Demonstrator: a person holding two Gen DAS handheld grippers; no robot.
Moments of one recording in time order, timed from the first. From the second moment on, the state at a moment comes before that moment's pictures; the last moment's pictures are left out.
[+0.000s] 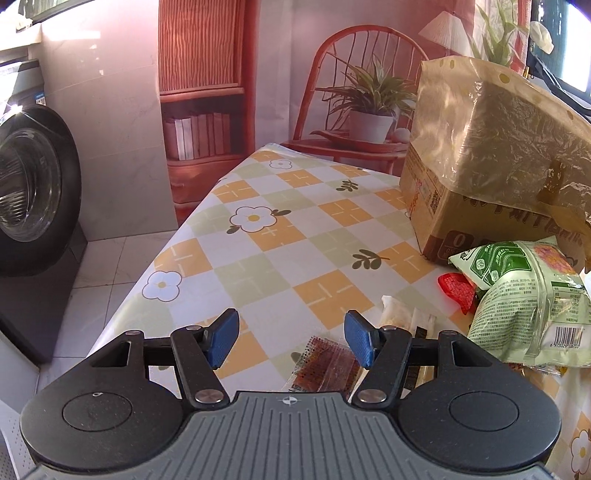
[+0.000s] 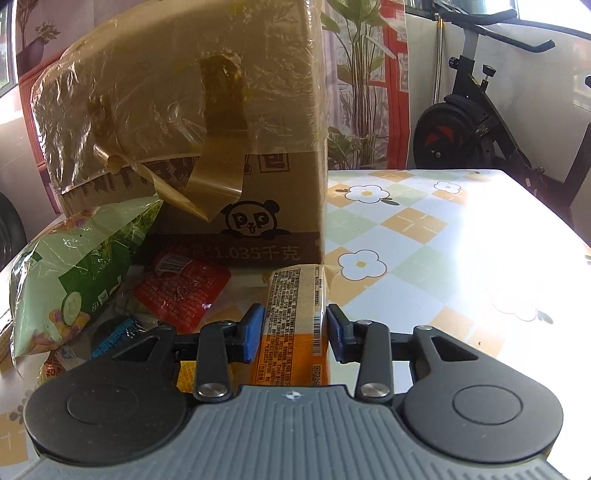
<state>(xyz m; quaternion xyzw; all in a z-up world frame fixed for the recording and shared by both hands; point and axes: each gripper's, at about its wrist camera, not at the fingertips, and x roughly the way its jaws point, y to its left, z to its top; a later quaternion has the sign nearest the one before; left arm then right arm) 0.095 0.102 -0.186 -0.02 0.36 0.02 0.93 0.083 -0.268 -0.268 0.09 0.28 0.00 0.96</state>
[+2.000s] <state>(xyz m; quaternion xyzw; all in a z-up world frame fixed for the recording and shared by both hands) 0.086 0.063 -0.181 0.01 0.33 -0.03 0.94 0.080 -0.270 -0.275 0.09 0.27 0.01 0.96</state>
